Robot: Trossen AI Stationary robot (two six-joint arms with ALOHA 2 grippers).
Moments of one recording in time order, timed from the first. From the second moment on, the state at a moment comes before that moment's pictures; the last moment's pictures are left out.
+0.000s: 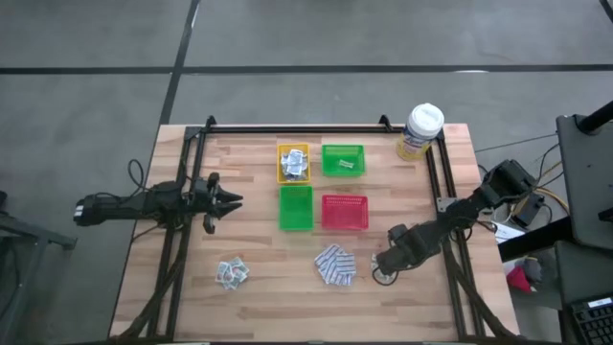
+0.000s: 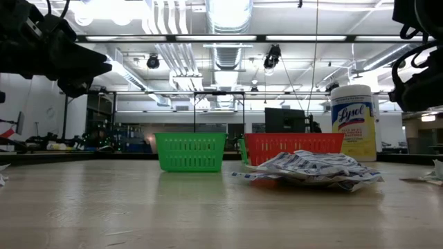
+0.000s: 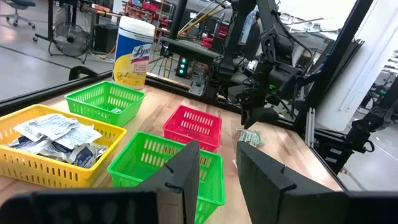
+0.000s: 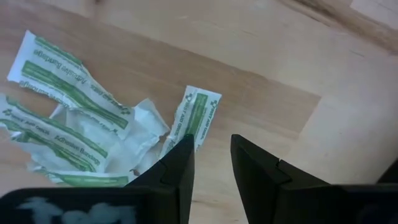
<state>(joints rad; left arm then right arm) 0.00 0.05 0.04 -0.06 -0.08 -0.30 0.55 1.53 0.78 -0.86 -0.12 1.82</state>
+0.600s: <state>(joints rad) 0.00 0.05 0.04 -0.06 -0.08 -0.30 0.55 1.59 0.78 -0.86 -0.12 1.85</state>
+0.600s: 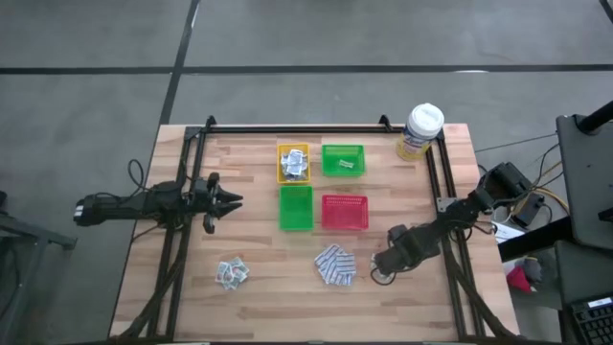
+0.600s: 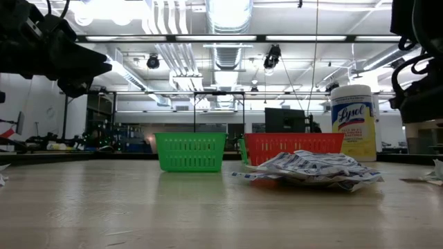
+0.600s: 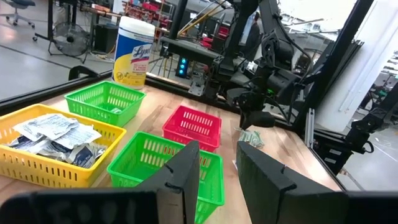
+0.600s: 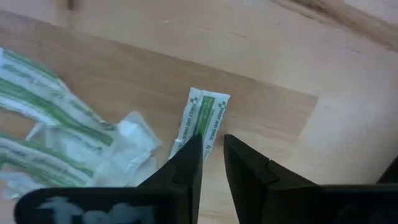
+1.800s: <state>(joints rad) 0.00 0.05 0.04 -0.06 -0.08 -0.30 0.55 1.56 0.78 -0.95 -0.14 1.80</state>
